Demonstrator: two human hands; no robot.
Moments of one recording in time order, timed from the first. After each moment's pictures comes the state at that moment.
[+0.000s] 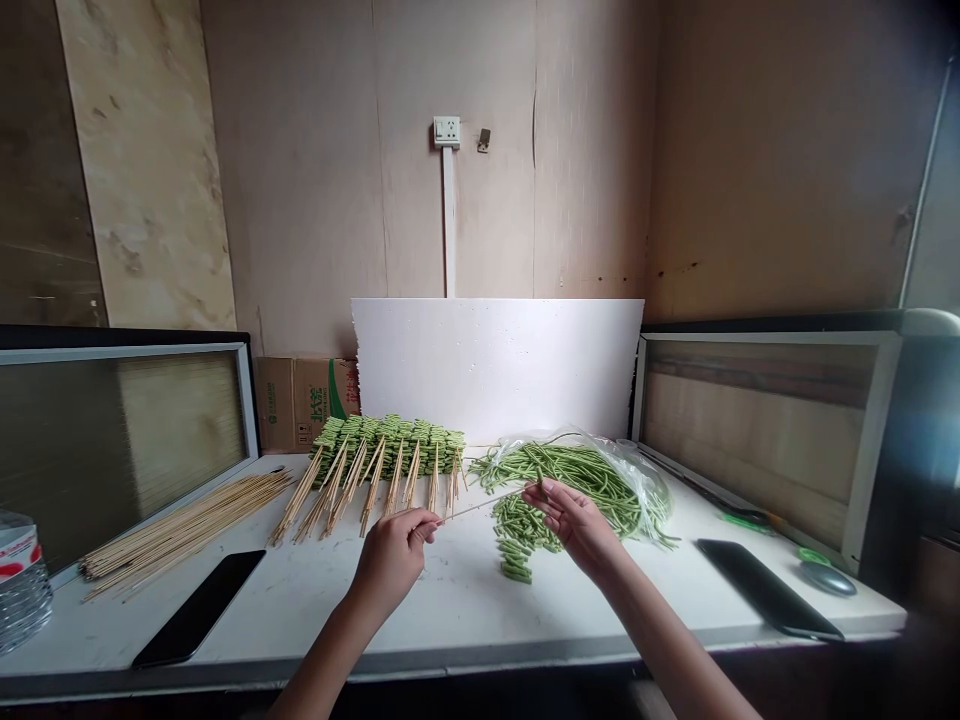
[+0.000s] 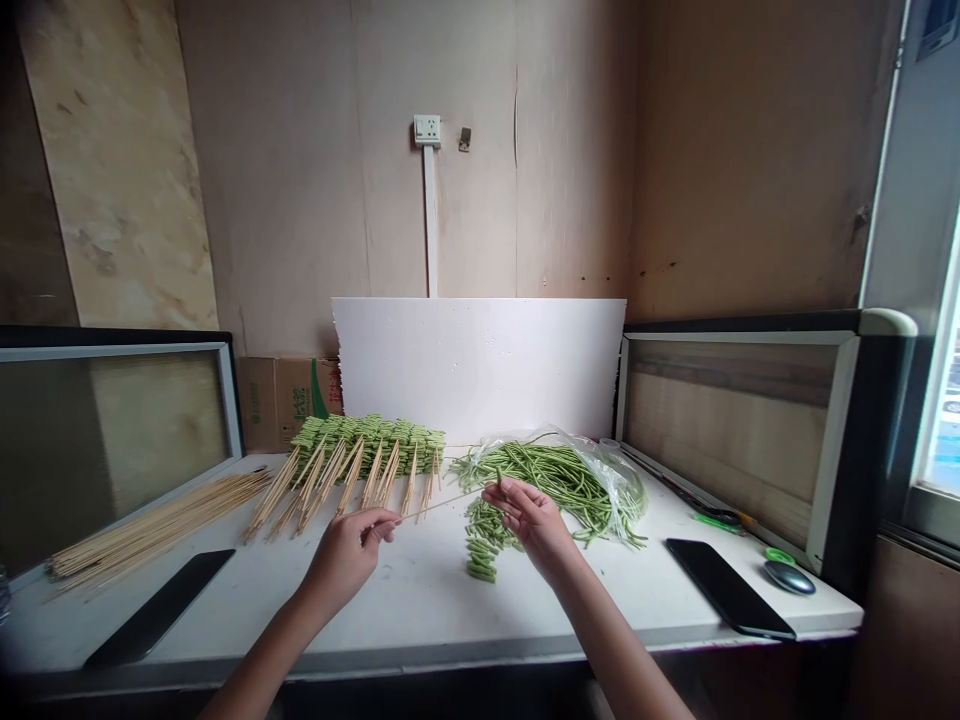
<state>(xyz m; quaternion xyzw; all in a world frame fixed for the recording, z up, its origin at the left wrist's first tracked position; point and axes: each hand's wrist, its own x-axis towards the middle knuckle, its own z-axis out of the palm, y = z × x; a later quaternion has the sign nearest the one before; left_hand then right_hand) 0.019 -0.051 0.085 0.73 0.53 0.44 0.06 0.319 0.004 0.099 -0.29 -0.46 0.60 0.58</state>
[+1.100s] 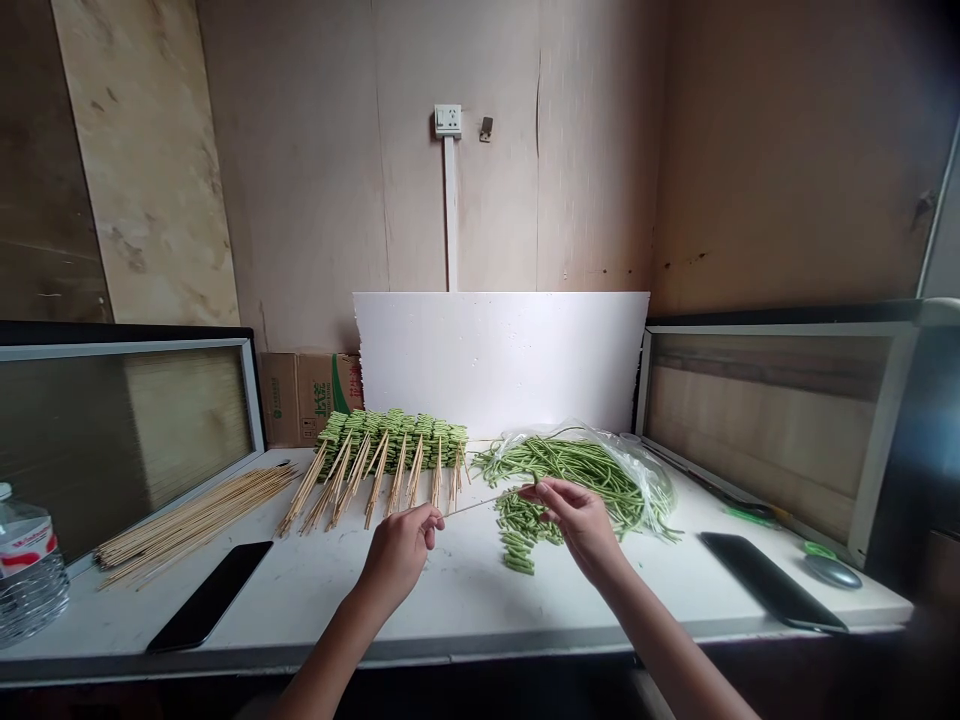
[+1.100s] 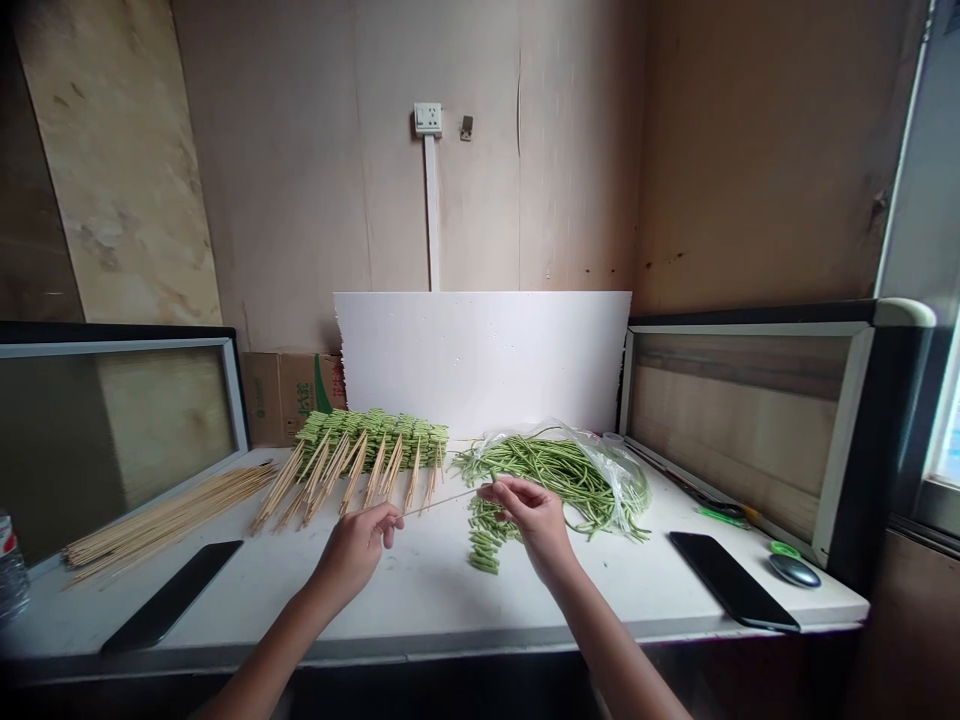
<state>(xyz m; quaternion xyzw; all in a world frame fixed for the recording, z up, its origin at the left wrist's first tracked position) 0.021 -0.052 0.082 0.74 0.54 0.39 0.08 0.309 -0.011 0.098 -0.31 -0.55 0.49 0.60</state>
